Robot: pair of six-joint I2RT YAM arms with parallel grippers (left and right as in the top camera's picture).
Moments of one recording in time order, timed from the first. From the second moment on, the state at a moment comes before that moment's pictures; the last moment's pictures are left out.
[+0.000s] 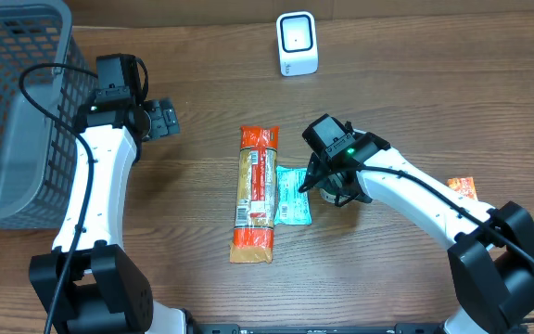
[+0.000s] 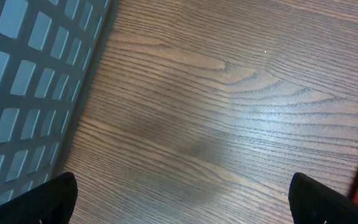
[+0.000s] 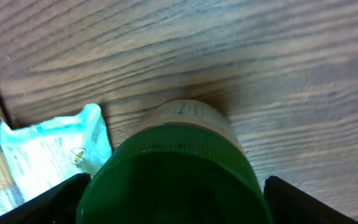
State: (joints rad) left arm 0.13 1.67 1.39 -0.80 -0.20 -0.16; right arm 0.63 1.80 1.24 -0.81 0.11 0.93
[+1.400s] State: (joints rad) left arm 0.13 1.67 1.39 -0.80 -0.20 -0.16; right arm 0.63 1.80 1.24 -0.80 0.15 0.85
